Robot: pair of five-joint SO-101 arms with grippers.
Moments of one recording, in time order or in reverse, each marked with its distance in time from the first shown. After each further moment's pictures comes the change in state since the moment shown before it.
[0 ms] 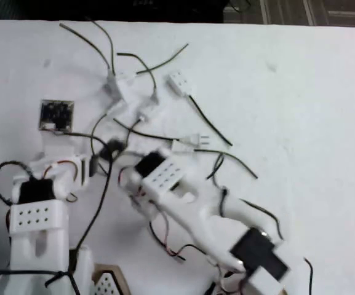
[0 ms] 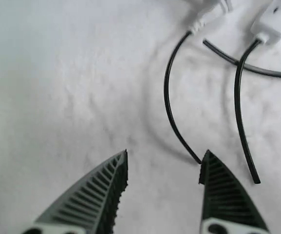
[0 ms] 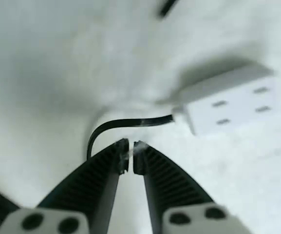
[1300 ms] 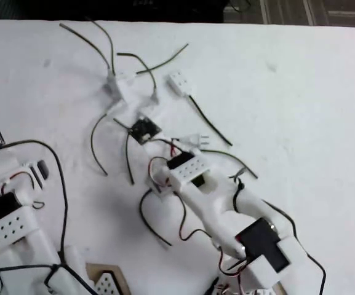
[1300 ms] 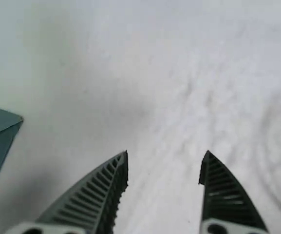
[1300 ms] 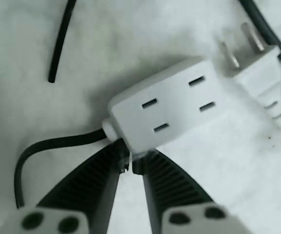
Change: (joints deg) left arm -24.6 -0.1 3.4 -4.9 5.7; right arm 10.5 4.5 14.3 -30.5 0.0
